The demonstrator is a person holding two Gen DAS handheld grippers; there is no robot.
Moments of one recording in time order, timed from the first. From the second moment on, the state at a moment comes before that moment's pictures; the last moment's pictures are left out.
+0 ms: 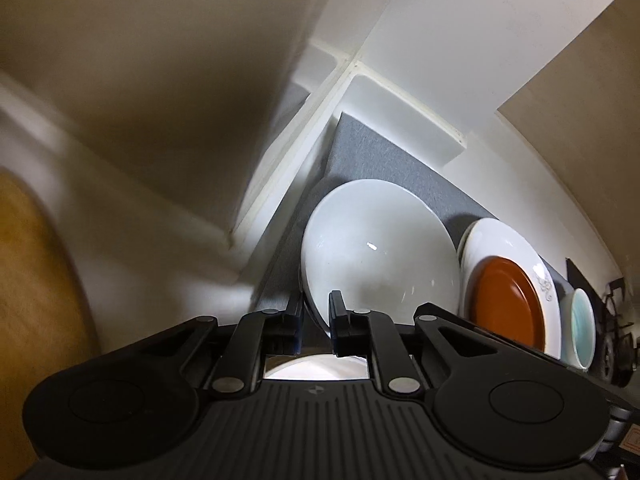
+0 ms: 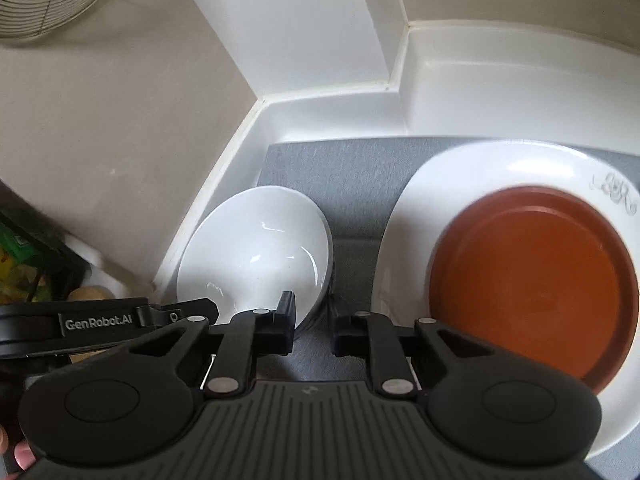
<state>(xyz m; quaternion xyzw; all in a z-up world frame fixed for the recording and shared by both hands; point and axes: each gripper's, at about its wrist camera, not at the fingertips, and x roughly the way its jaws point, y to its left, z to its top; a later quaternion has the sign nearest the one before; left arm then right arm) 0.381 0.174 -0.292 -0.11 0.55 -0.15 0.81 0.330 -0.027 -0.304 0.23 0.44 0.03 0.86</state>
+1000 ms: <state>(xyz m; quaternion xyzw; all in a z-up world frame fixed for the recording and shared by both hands) 0.374 0.172 -0.265 -0.15 0.55 -0.19 0.80 0.308 -0.056 -0.253 0.25 0.38 0.04 0.89</state>
